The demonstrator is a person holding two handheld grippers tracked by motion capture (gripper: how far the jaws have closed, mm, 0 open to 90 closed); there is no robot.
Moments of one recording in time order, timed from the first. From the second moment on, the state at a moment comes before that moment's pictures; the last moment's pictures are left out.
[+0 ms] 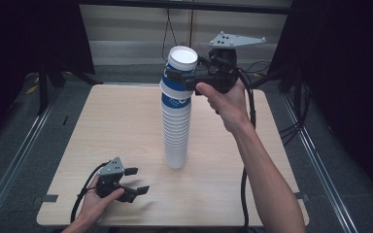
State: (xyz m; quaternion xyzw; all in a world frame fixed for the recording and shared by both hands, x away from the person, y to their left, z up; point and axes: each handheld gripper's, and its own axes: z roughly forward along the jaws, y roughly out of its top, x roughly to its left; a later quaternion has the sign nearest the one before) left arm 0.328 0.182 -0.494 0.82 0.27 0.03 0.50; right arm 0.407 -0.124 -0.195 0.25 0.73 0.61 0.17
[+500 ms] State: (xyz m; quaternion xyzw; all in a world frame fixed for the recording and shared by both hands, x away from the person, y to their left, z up) left arm 0.327 0.183 -0.494 0.82 0.27 0.03 0.50; right arm 0.404 -0.131 -0.188 0.24 0.72 0.62 0.18
